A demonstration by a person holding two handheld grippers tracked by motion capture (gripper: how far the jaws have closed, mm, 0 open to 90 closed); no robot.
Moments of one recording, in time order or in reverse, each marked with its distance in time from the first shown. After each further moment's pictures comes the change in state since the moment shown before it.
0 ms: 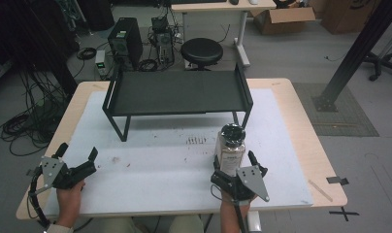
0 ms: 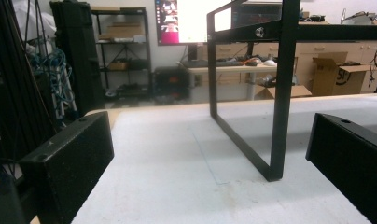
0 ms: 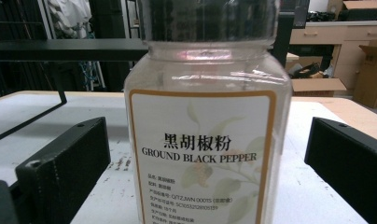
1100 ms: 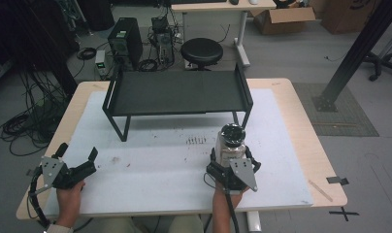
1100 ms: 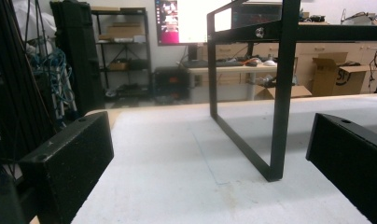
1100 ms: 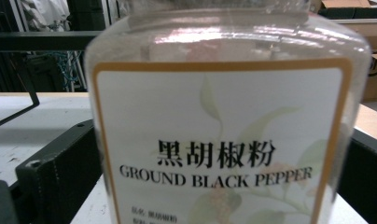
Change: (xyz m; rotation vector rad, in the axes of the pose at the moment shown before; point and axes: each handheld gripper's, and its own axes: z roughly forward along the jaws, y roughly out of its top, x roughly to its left) left arm 0.000 0.000 0.000 -0.001 0.001 -0.001; right arm 0.009 -0.013 0.032 0.001 -0.075 0.007
